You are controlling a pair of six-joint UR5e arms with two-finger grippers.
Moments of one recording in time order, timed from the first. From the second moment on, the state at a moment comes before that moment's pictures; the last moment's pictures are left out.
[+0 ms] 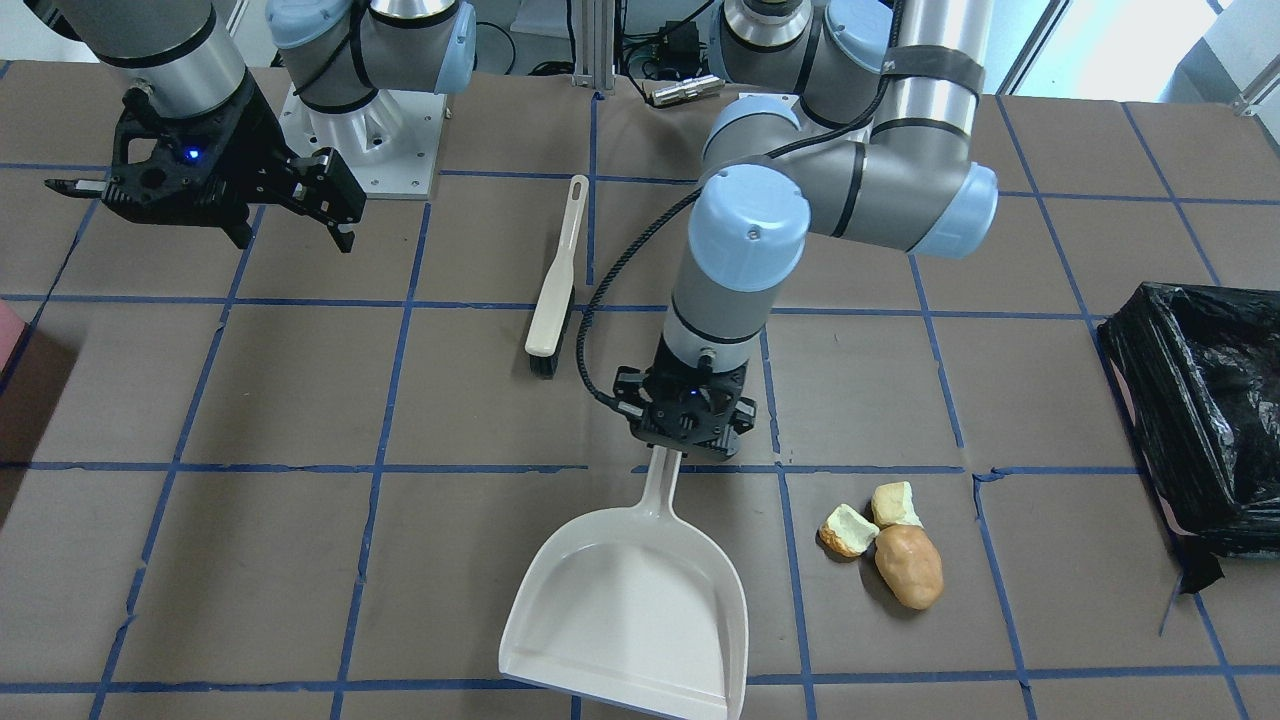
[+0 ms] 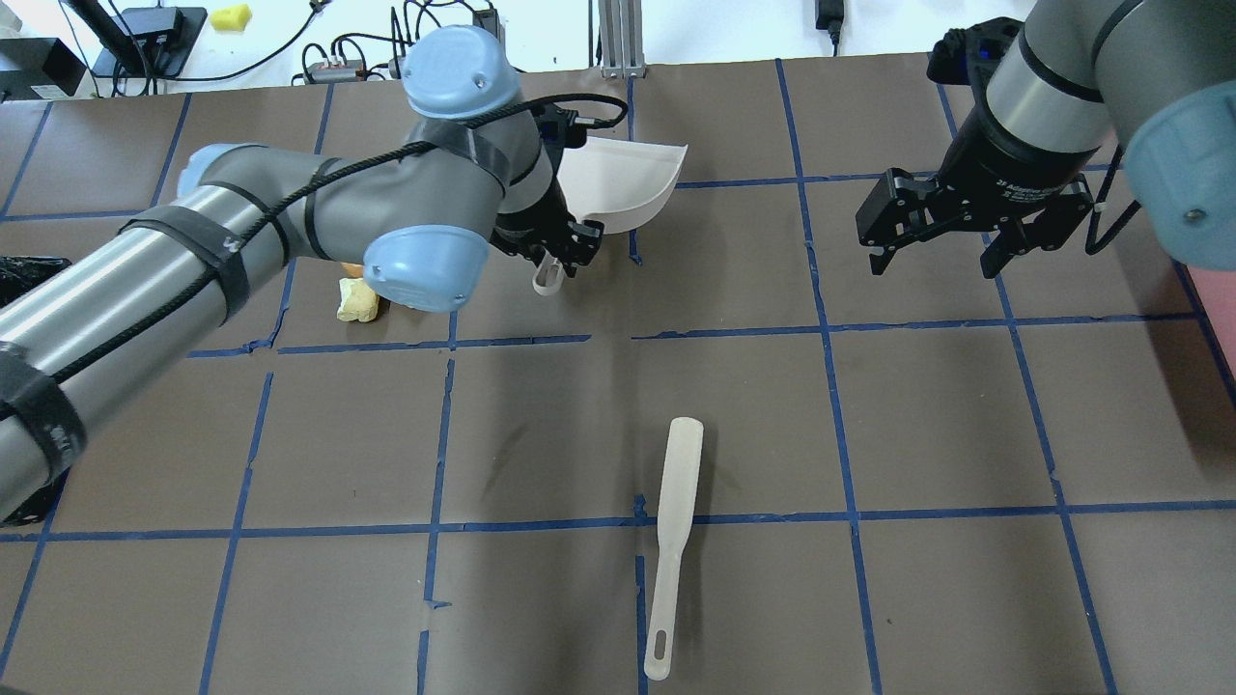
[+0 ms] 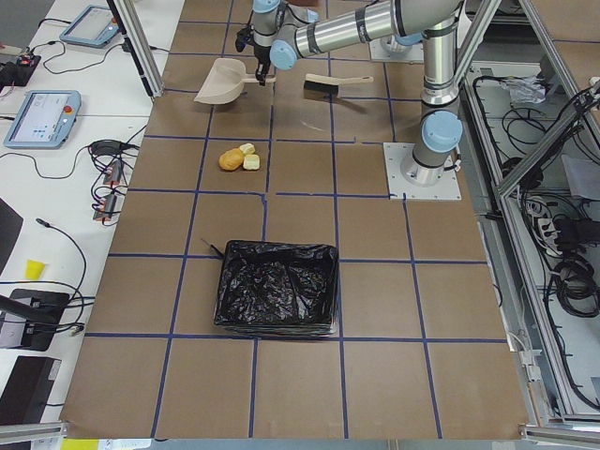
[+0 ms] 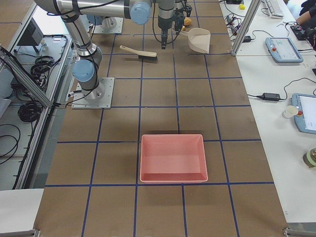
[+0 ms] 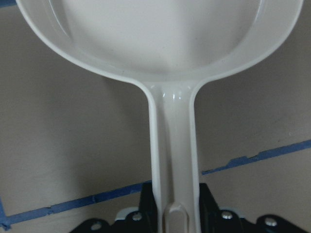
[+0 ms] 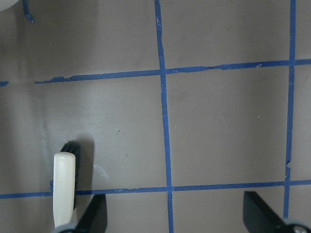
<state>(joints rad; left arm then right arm) -1.77 -1.90 -1.67 -1.04 1.50 0.08 1.51 -1.66 1.72 -1.61 -1.52 0.01</state>
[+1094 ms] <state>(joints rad) -1.28 -1.69 -1.69 -1.39 1.52 1.07 1.74 -1.72 1.87 -1.72 -1.52 0.39</state>
